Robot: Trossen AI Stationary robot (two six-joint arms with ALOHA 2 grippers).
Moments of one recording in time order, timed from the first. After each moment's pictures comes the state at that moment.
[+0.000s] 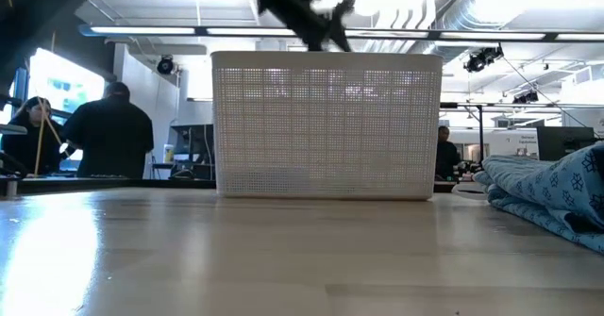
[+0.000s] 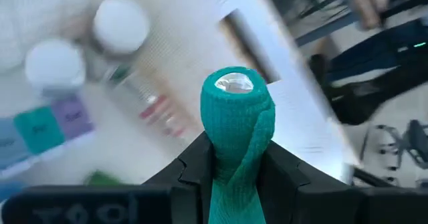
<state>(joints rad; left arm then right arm) 0.46 2.05 2.08 -0.72 0.27 -0.63 0.37 1.17 1.44 -1.20 0.79 1.15</state>
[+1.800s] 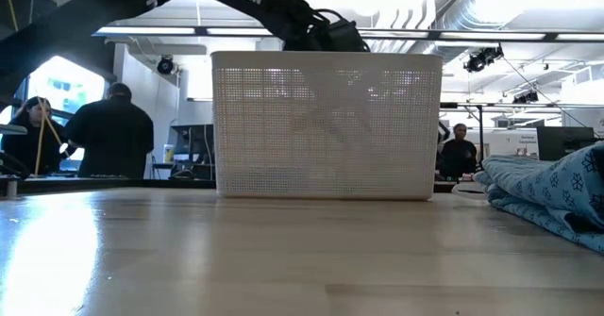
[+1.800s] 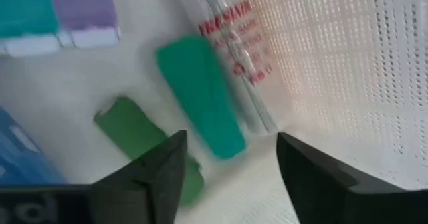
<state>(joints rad) 0.39 2.28 2.08 -0.80 0.19 -0.84 0.17 1.15 1.44 -1.14 0.59 1.06</state>
